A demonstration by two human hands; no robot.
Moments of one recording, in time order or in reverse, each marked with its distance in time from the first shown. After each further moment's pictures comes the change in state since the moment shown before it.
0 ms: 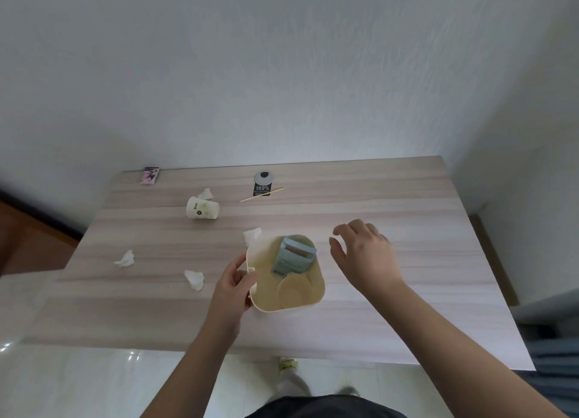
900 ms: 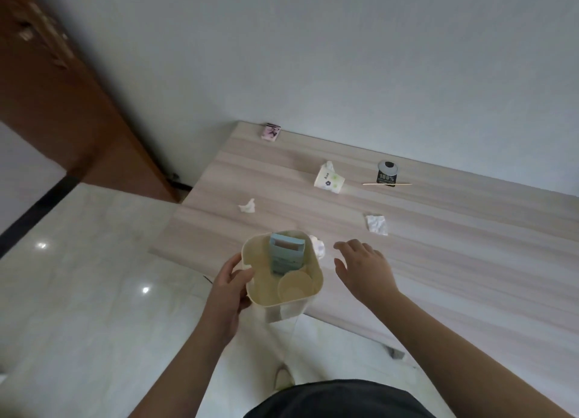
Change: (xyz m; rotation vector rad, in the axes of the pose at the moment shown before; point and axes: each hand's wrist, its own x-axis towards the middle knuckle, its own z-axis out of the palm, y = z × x) left_hand -0.023 -0.043 -0.311 -0.297 0.178 -0.095; right_hand -0.022 -0.257 0.160 -0.129 -0.382 -0.306
